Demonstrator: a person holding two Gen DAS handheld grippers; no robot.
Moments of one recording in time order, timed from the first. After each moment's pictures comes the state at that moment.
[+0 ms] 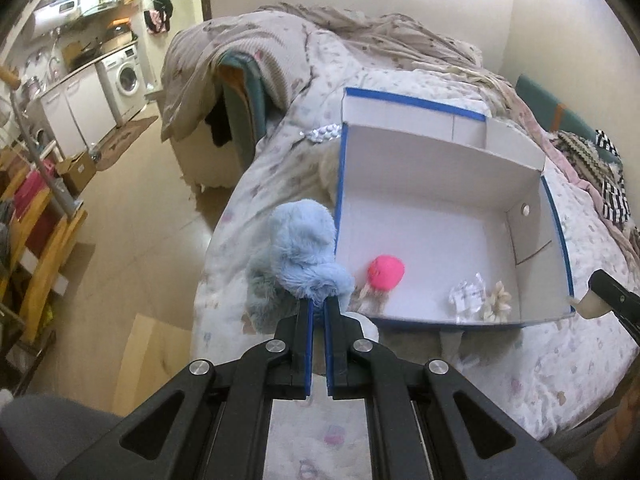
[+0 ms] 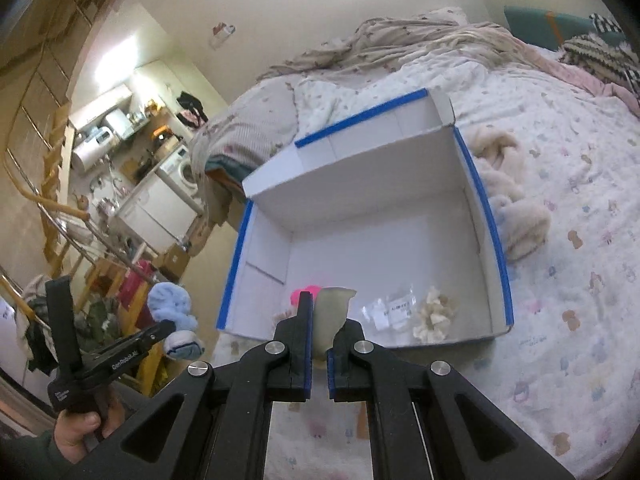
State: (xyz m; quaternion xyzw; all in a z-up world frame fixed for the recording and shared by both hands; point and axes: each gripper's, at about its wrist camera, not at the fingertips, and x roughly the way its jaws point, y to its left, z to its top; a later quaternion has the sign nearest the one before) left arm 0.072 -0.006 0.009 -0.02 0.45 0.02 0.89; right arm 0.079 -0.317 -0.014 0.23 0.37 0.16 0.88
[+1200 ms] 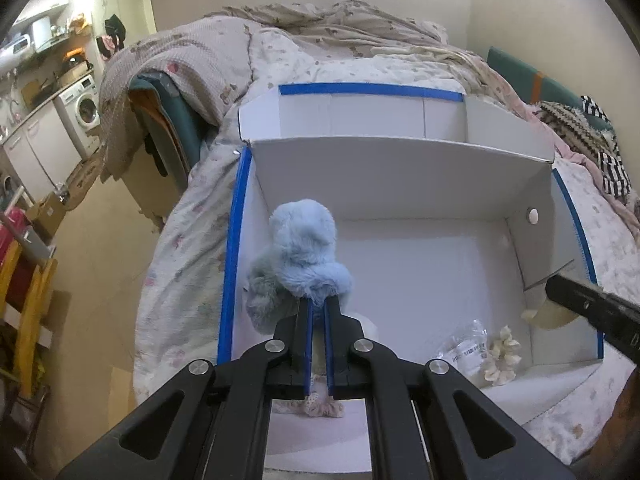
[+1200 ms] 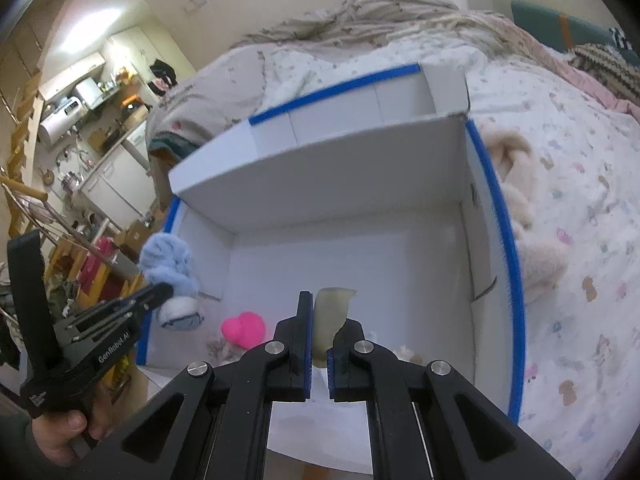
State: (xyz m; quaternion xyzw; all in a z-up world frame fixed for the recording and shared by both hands) left arm 0.192 -0.079 -0.034 0.04 0.44 -0.03 0.90; right arm 0.179 -0.307 -0.062 0.17 0.44 0.12 0.87
